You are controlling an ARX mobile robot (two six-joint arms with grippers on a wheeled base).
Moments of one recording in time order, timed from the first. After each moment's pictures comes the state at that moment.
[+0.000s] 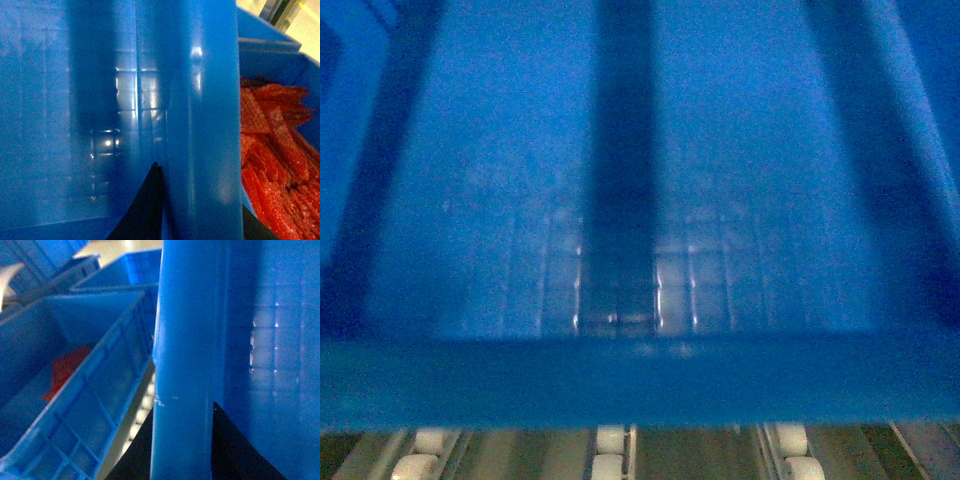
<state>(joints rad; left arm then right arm) -0.57 0.90 0.55 -0.07 -0.86 -0.10 0.57 0.91 0.59 -0.12 0.68 0.16</state>
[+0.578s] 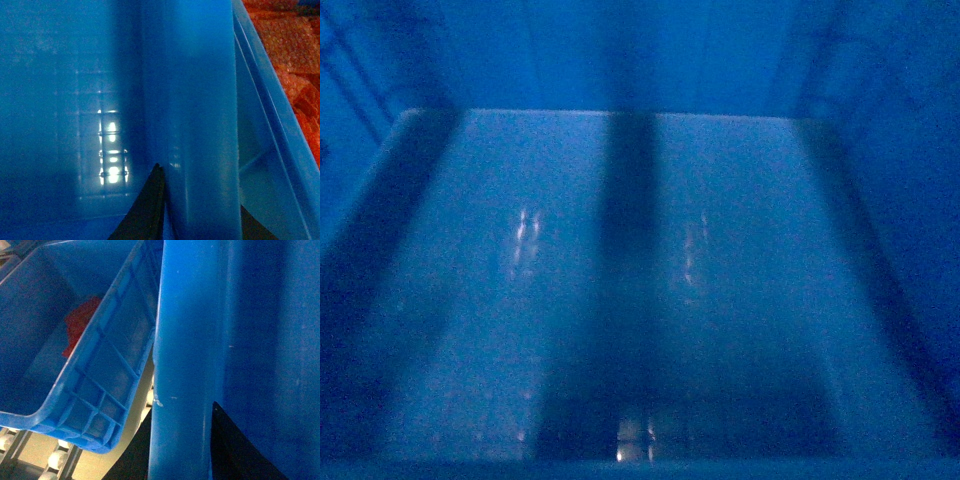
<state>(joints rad) -0.51 0.94 0.68 -0.50 -0.78 -0.20 0.58 1.00 0.68 -0.40 0.49 0.35</state>
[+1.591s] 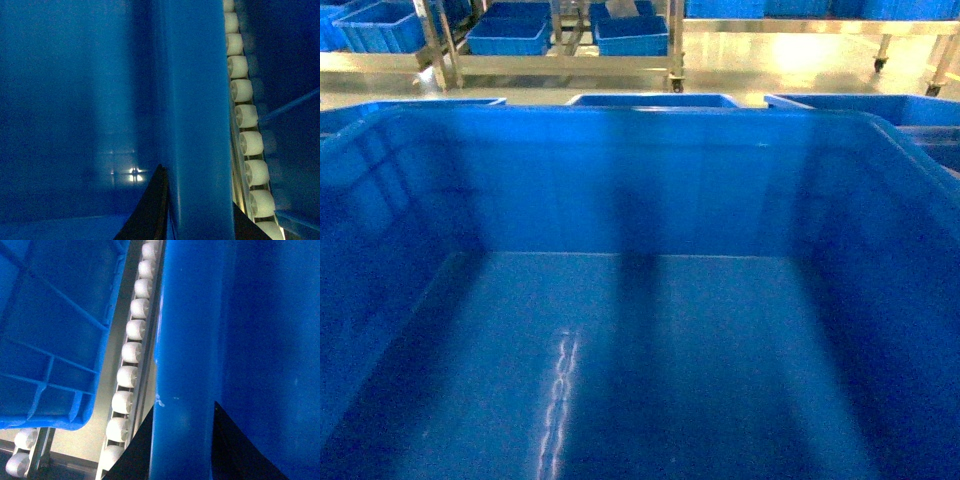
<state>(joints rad) -0.35 1.15 0.63 -0.46 -0.52 -0.16 0.56 1.18 0.67 -0.49 0.35 0.50</state>
